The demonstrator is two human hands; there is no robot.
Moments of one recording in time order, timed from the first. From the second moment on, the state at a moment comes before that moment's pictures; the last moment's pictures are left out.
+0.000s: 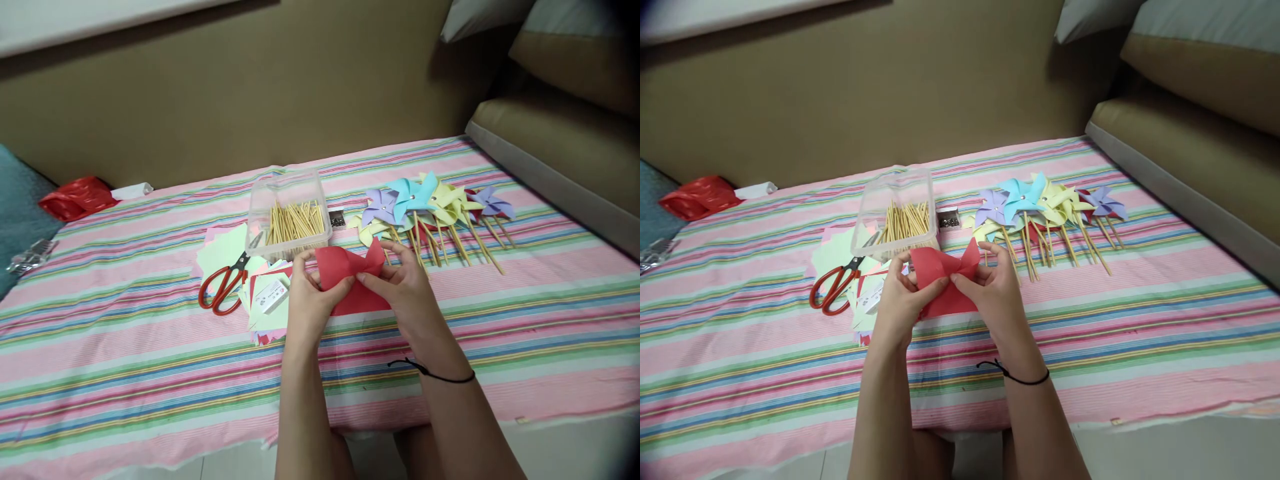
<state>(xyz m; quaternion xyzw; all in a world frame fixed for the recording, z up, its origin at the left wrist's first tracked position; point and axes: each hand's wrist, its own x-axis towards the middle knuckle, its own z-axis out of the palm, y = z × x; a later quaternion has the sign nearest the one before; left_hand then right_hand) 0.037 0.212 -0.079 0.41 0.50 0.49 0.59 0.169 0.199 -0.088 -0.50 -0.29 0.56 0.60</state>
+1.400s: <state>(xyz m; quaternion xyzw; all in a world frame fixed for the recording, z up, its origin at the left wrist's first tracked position) 0.036 0.214 -0.073 0.38 0.46 0.57 0.57 0.172 0.200 -0.095 -0.52 -0.27 0.54 0.61</state>
